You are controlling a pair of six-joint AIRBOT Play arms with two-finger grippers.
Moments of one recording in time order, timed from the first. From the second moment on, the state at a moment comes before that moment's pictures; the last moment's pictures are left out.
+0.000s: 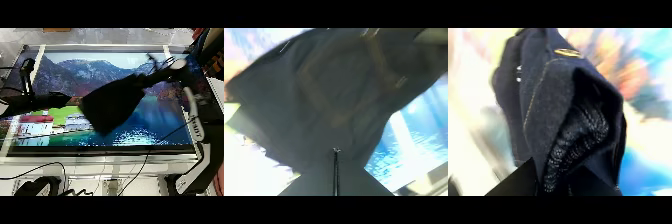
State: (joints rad) left arm -0.06 -0.88 1.06 0.94 -1.04 -1.23; right arm -0.04 -1.86 1.92 -0.68 1.42 1.26
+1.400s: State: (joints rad) left arm -0.06 -0.88 1.07 0.93 -1.06 -1.14; right arm -1.23 -1.33 1.94 -1.77 1.83 1.86
